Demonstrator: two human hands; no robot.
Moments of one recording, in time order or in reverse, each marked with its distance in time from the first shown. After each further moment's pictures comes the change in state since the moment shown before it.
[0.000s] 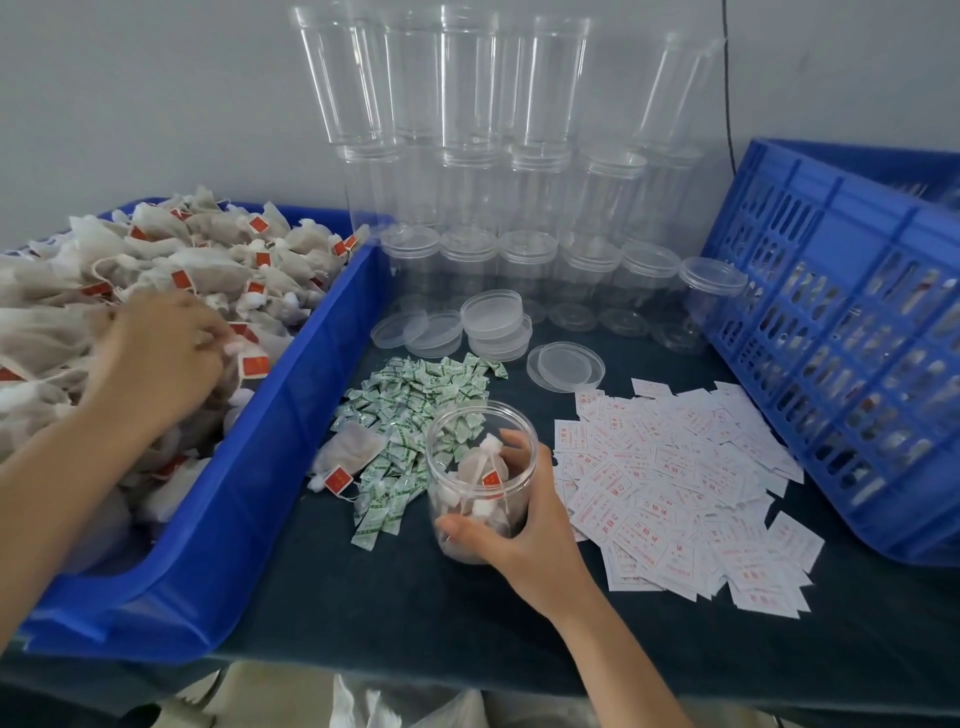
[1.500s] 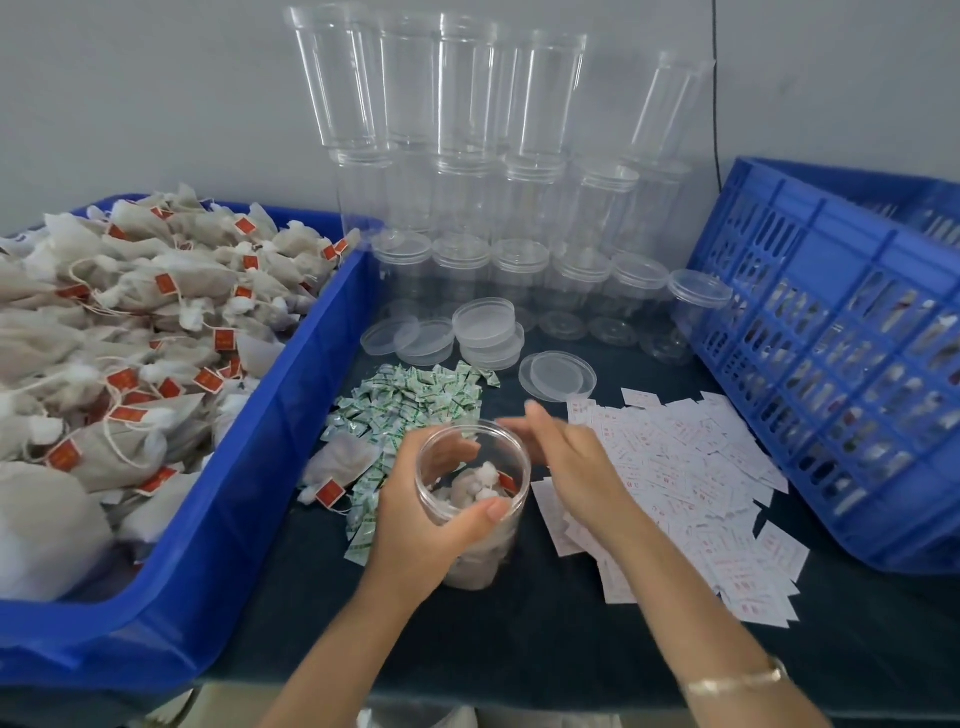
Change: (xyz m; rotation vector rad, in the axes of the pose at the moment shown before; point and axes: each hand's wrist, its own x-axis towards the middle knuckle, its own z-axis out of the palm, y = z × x) left_hand -0.136 0.174 0.055 -1.424 -0.145 0.068; right_hand 0.044 -0.052 -0.040 -0.271 -0.024 0.240
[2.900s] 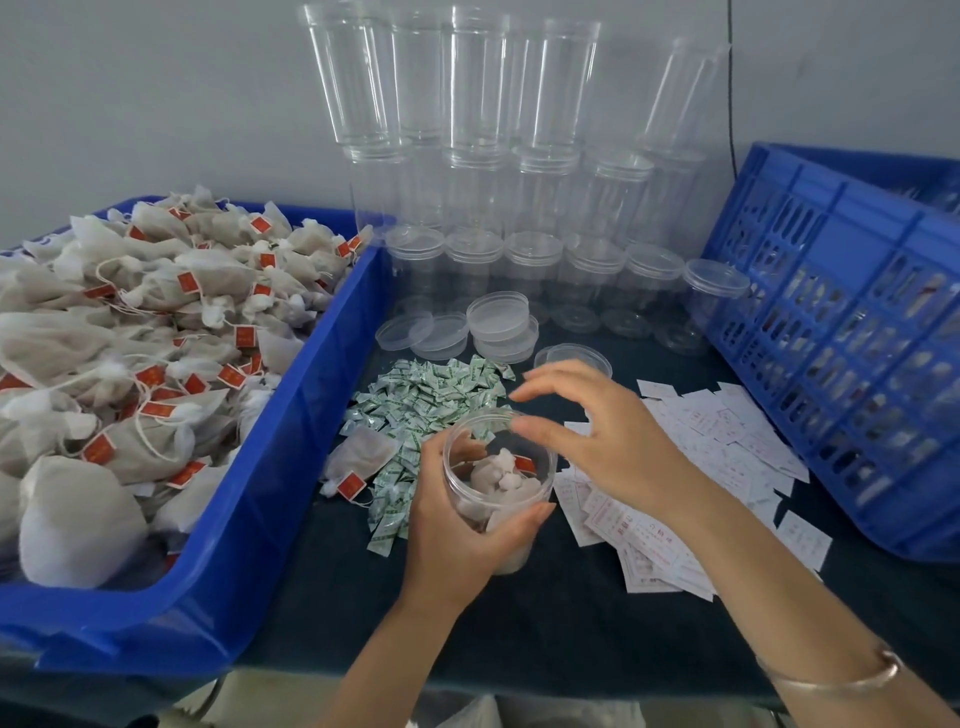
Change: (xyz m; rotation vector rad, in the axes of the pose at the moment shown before) left_hand -0.010 -0.019 0.010 0.061 0.111 0.036; right_hand -0.002 -0.040 -0.017 -0.423 -0.018 -0.365
